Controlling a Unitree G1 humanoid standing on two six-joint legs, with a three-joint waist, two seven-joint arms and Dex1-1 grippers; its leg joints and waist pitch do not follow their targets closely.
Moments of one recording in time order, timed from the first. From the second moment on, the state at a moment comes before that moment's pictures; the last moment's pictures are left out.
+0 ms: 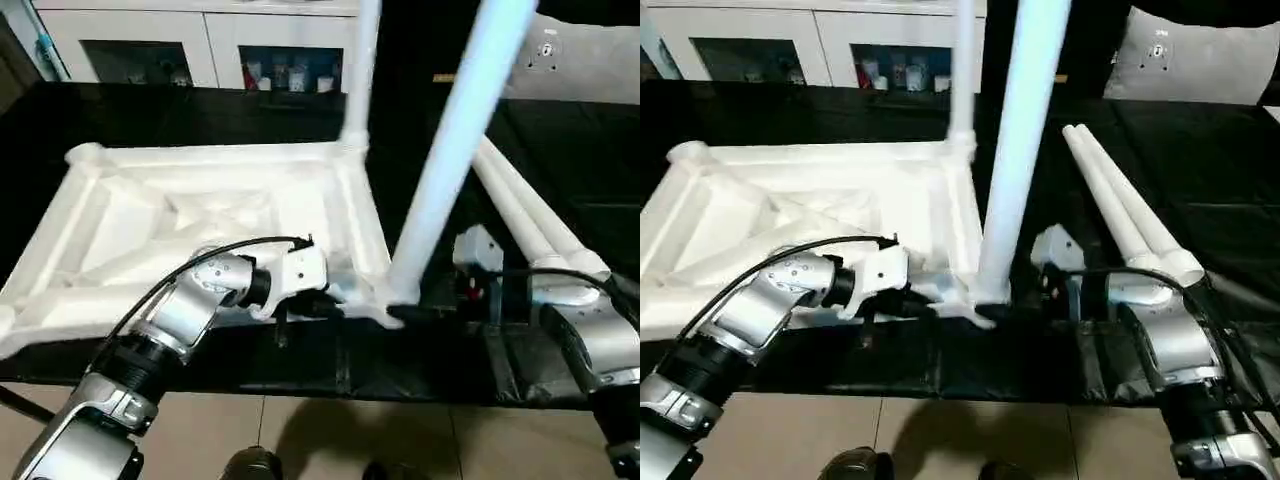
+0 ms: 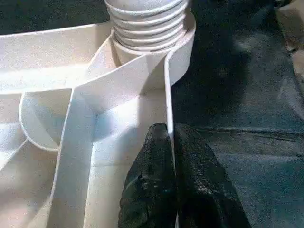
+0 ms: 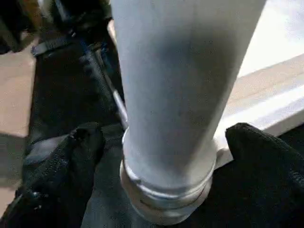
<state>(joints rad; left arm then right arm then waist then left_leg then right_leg) -0.57 0.40 -0.41 0.35 0.02 0.12 -1.18 -0.36 -0.55 0.13 0.24 0.23 0.19 1.21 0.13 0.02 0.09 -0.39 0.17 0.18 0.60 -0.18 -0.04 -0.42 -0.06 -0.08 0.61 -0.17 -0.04</state>
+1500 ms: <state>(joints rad) -0.59 0.12 -0.32 0.37 0.11 0.43 -0.71 -0.42 -0.19 0.00 0.26 0.12 0.39 0.47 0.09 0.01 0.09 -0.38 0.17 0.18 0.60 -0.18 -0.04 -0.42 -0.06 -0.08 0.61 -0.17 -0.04</state>
